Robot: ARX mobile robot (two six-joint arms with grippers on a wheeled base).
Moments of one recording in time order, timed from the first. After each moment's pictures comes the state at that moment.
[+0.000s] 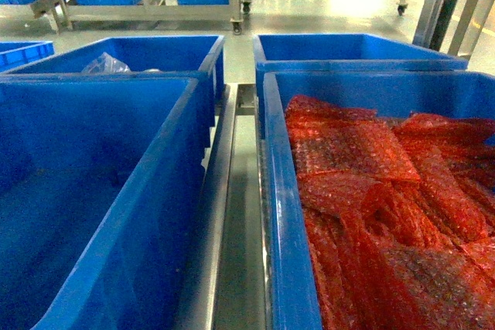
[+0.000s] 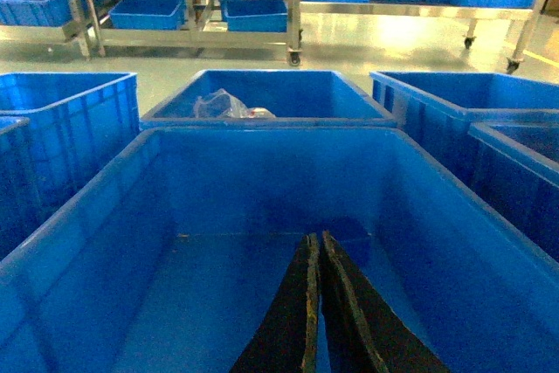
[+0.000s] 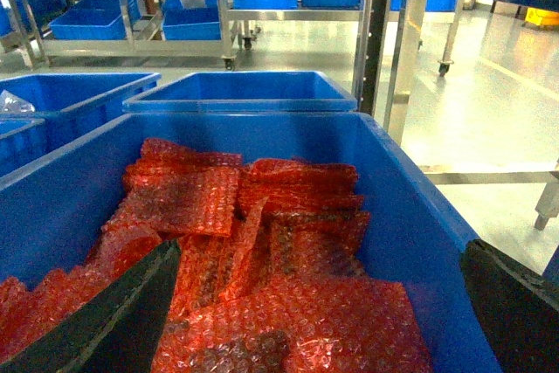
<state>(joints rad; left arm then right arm) 0.00 0.51 0.05 0.45 0.00 -0.02 0.00 0.01 0.01 0.00 0.00 0.00</state>
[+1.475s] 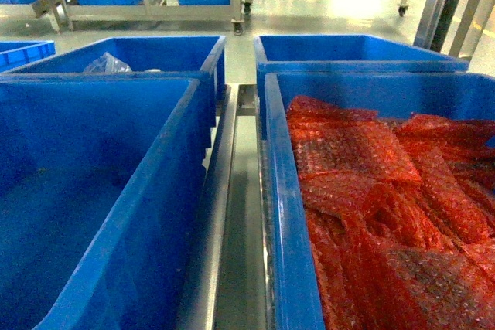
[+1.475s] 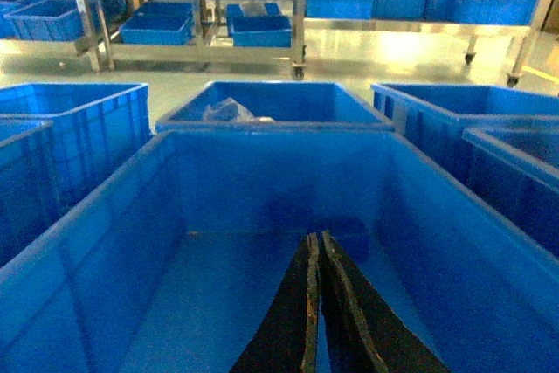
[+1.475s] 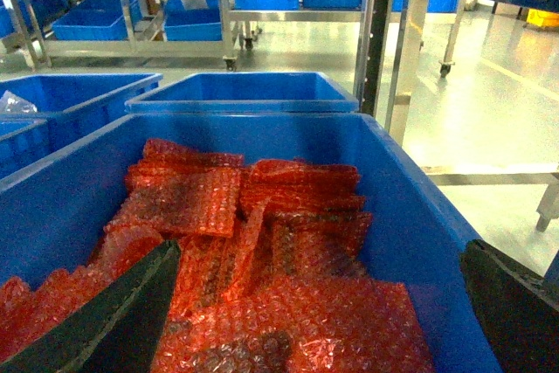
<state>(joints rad) 0.00 0.01 0.02 0.01 0.00 -0.01 0.00 0.01 0.01 0.00 0.00 0.00</state>
